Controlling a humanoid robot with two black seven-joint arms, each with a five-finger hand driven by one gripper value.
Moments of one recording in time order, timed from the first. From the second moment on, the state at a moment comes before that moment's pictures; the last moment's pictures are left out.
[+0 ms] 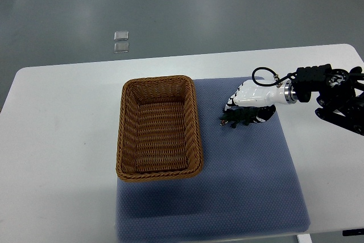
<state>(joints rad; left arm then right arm) 0.00 0.00 -0.05 -0.16 0.06 0.11 0.00 1.09 -0.44 -0.12 0.83 -1.77 -0.10 0.52</state>
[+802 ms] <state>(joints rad) 0.00 0.00 -0.05 -0.16 0.06 0.11 0.00 1.13 -0.44 -0.10 0.83 -1.70 -0.19 0.56</state>
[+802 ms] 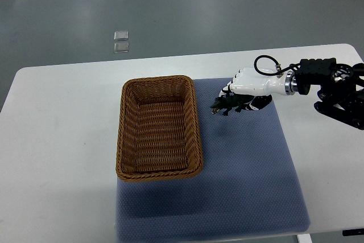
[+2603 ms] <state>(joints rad) 0.00 0.00 -0.05 -0.16 0.06 0.11 0.00 1.14 -0.31 0.00 0.94 -1.57 -0.33 0.61</state>
